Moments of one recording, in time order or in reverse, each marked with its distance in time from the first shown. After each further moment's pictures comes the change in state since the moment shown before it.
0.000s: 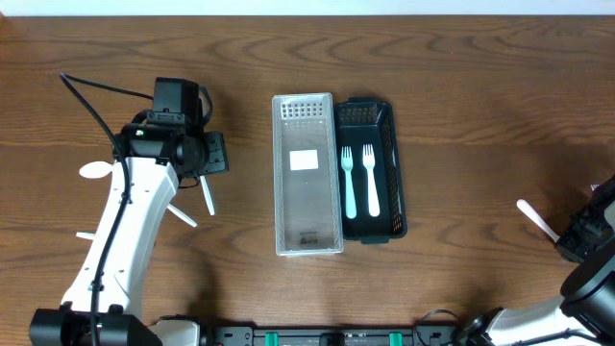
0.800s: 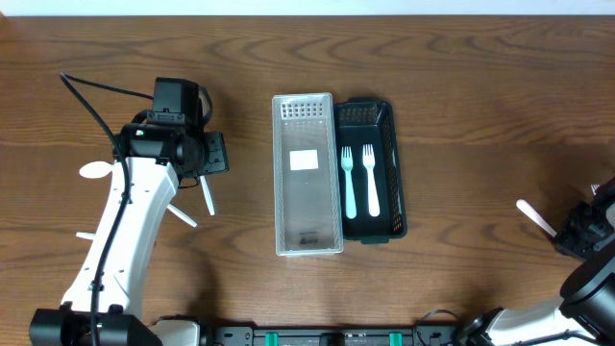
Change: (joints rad) left arm 0.000 0.000 0.000 0.000 0.000 0.000; right arm -0.002 -0.007 0.006 -0.034 -0.114 -0.071
